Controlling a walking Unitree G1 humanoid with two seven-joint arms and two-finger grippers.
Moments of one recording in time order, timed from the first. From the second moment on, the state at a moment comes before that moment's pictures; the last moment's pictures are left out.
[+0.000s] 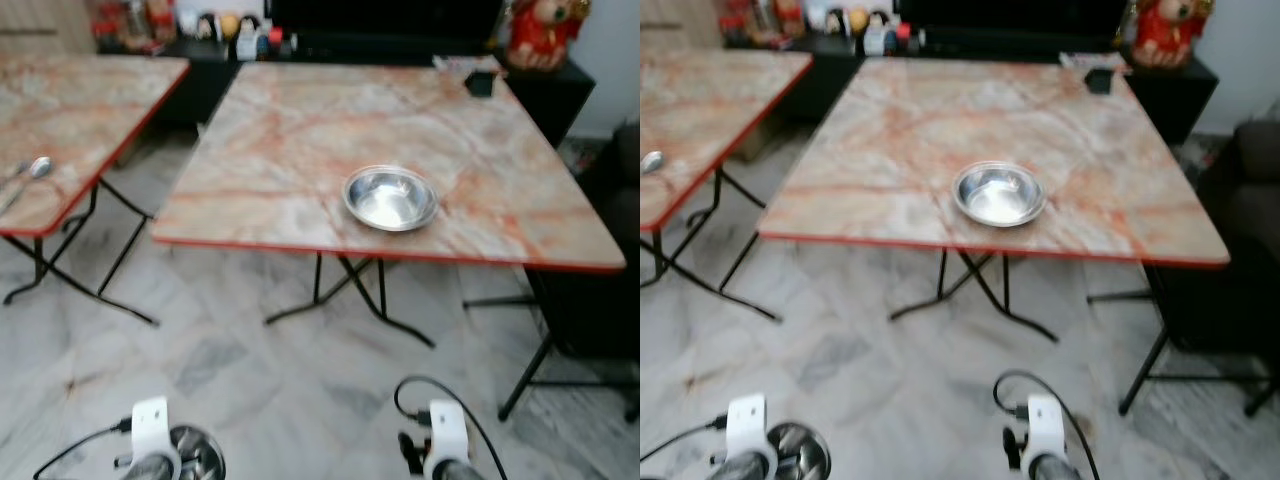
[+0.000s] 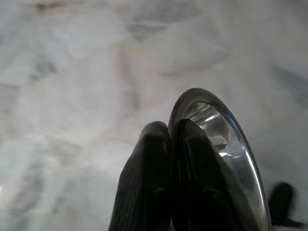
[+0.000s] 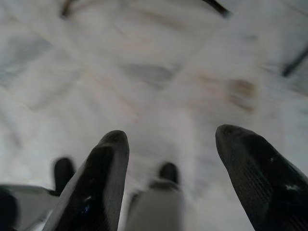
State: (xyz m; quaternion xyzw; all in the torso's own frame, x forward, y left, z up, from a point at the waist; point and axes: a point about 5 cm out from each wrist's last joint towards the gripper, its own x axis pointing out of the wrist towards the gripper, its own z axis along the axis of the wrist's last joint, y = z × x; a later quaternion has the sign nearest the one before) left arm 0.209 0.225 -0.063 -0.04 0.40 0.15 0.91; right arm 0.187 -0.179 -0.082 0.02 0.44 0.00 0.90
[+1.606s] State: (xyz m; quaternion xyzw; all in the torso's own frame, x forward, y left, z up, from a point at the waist) left arm 0.208 0.227 -0.062 -0.01 0.39 0.13 0.91; right arm 0.206 -0.165 -0.073 0.04 0.42 0.02 0.91
